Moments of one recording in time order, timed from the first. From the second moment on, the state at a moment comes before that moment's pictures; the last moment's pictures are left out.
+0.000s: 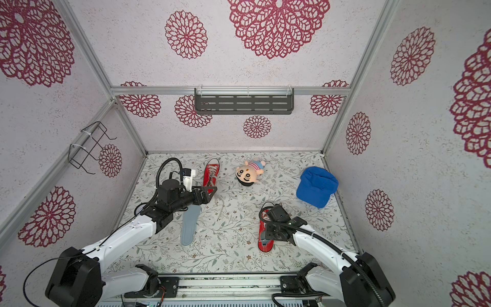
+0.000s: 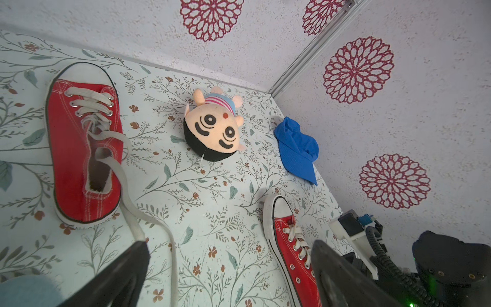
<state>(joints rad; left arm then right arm) -0.43 1.25 0.72 0.16 0.30 -0.51 0.61 1.14 0.57 -0.62 0.06 0.64</state>
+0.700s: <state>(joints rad) -0.37 1.16 0.72 0.13 0.28 -0.48 0.78 1.02 0.64 -0.54 0.18 0.60</state>
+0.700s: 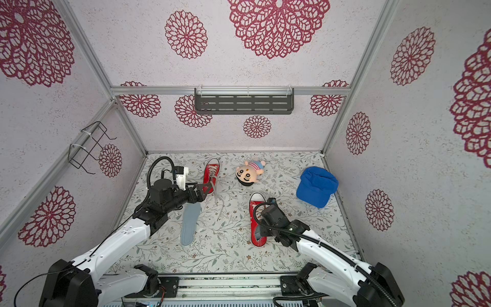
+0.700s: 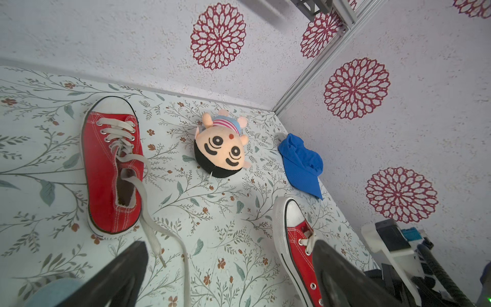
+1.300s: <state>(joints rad) -0.45 1.33 0.75 0.17 0.41 -0.57 0.94 1.23 0.70 -0.13 0.08 0.53</state>
